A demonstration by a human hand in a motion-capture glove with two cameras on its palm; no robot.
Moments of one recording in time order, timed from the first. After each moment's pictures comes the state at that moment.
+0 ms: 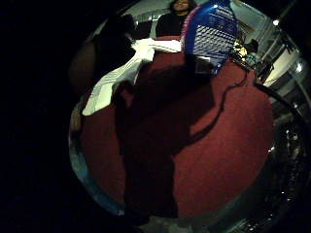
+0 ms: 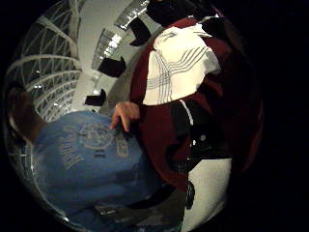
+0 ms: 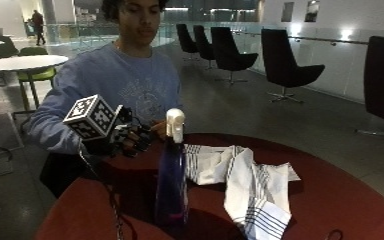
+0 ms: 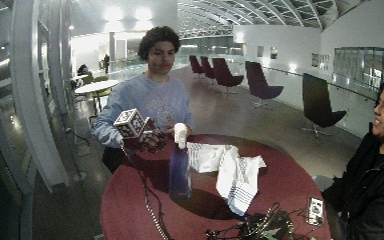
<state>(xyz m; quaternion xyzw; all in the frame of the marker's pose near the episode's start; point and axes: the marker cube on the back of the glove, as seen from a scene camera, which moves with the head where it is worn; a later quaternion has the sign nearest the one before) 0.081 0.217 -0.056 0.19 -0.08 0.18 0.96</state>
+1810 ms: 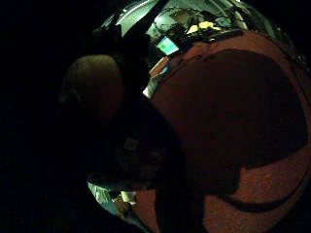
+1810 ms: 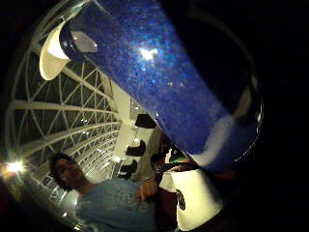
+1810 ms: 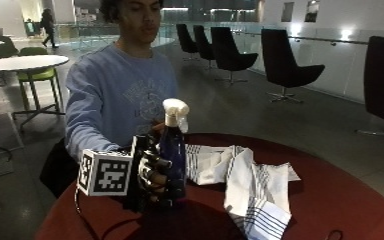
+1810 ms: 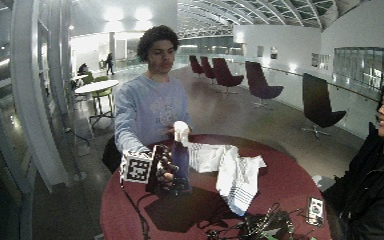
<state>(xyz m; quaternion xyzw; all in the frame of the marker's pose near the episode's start) 0.241 0.120 -0.075 0.36 -0.33 0.31 0.82</state>
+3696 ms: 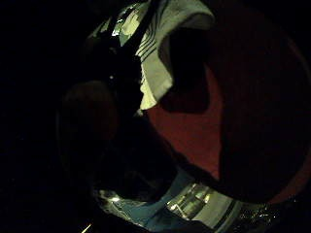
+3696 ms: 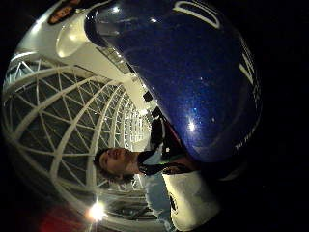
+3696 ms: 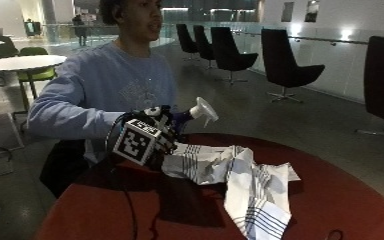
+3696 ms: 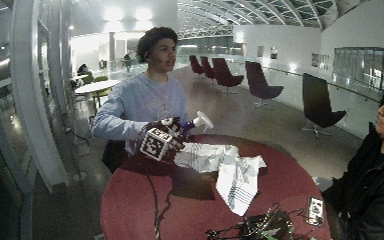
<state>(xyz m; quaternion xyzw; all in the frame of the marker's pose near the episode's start) 0.068 0.121 -0.057 -0.07 -0.51 0.27 0.82</state>
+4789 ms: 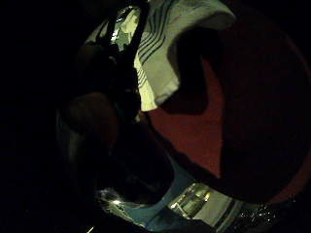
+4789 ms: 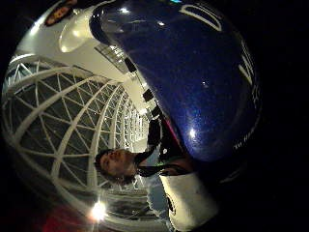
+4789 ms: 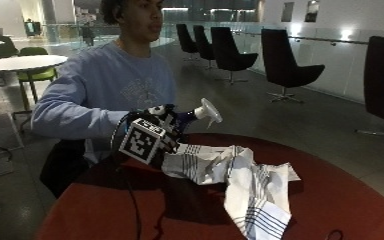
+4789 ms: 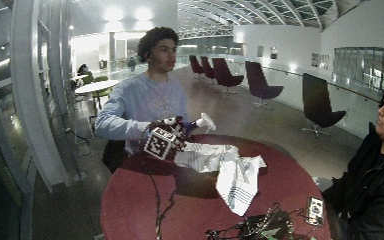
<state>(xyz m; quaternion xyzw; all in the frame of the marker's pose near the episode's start) 0.061 0.109 -0.055 -0.08 -0.51 0.27 0.81</state>
